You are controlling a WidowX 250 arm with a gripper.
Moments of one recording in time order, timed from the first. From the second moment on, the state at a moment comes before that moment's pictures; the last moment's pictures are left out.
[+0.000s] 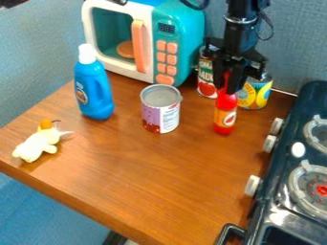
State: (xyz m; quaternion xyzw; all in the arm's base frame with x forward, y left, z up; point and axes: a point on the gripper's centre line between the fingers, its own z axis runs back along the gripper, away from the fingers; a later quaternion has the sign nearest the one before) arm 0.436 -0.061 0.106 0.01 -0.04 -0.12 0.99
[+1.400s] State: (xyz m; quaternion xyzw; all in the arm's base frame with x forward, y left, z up) arm 0.386 -0.033 0.122 -0.02 -0.04 -0.09 0.99
